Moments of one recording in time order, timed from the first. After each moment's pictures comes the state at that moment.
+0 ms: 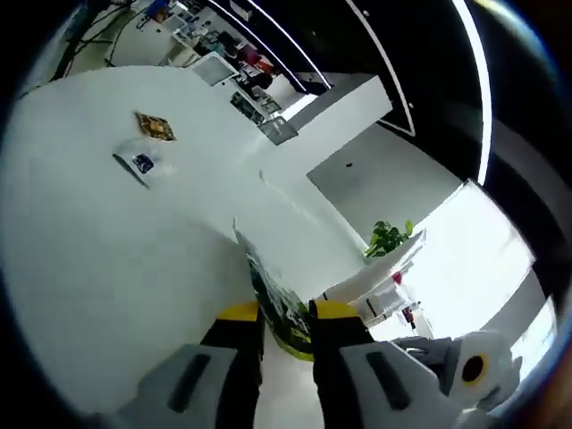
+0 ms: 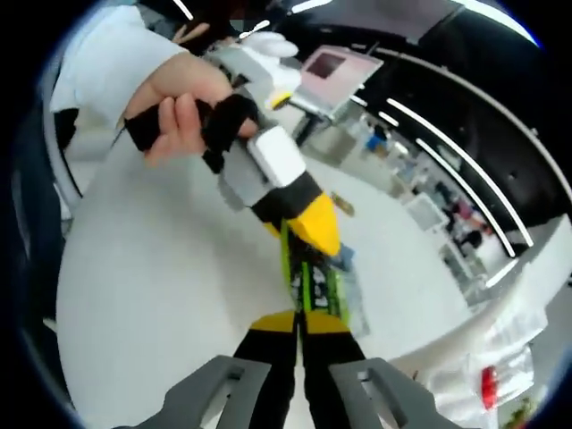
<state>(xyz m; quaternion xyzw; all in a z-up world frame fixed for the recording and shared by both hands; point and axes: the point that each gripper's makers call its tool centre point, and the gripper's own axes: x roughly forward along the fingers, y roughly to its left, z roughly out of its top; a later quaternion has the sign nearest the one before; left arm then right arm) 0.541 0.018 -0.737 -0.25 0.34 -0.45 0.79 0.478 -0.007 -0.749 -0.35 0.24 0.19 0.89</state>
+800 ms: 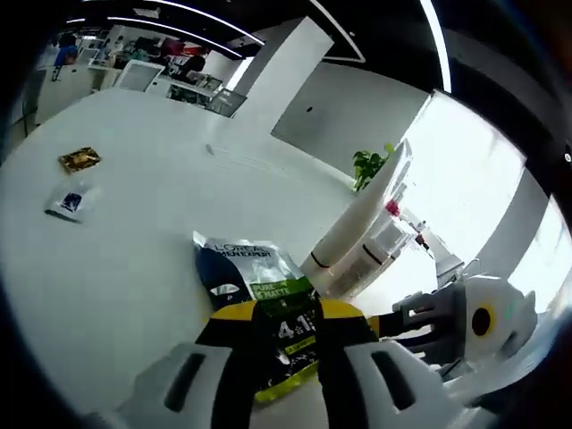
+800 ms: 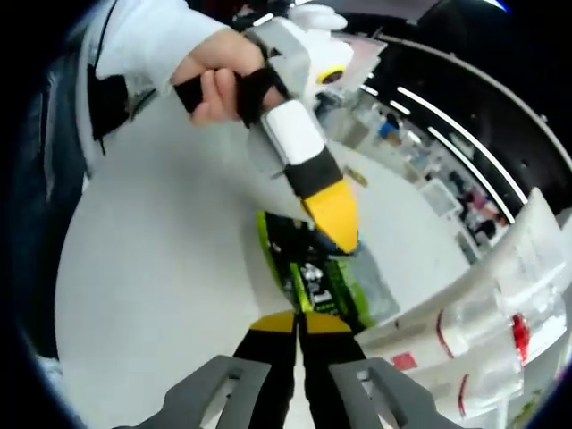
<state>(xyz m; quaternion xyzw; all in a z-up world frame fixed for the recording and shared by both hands) 0.512 -0.028 -0.757 -0.10 0.35 -0.55 0.76 0.453 -0.035 -0.783 -0.34 0.27 0.21 0.88</state>
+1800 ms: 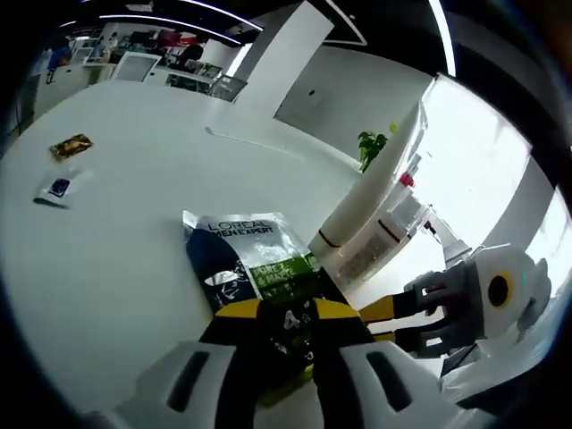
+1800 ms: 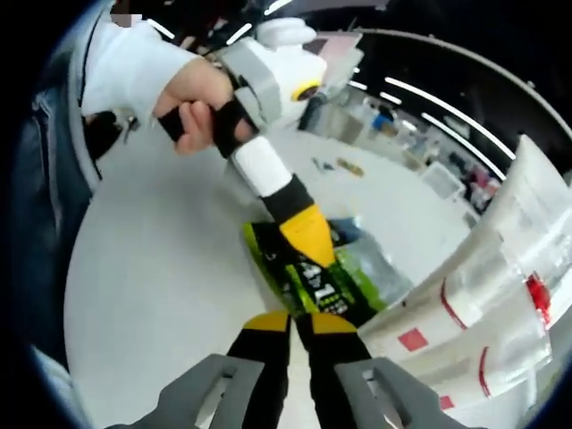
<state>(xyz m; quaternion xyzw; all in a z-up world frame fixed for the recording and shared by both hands) 0.507 -0.034 -0.778 -0.07 0.37 -0.54 0.75 0.449 -0.042 -0.788 -0.26 0.28 0.22 0.90</state>
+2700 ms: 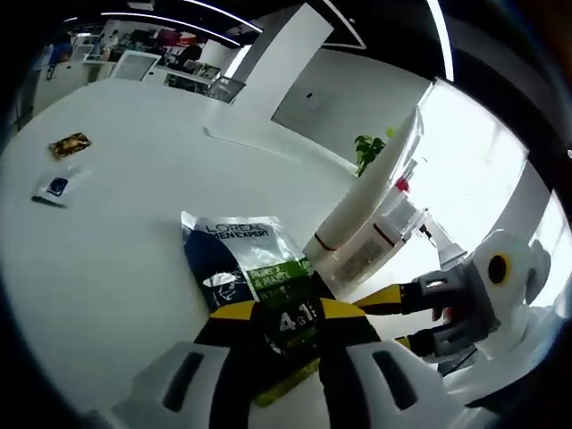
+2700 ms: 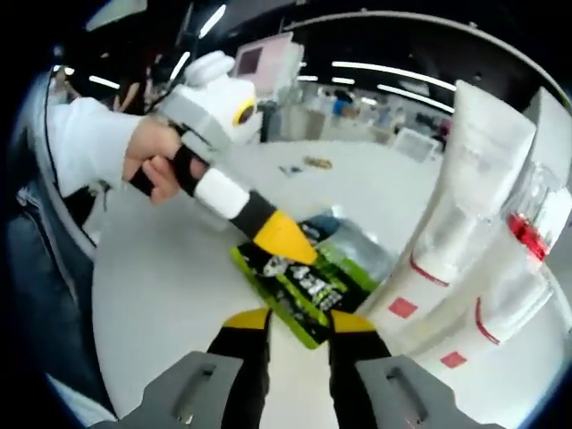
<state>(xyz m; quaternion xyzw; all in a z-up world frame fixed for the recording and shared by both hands) 0.506 -0.034 -0.771 -0.08 0.36 -0.55 0.75 0.443 -0.045 -0.771 -0.12 0.30 0.15 0.93</state>
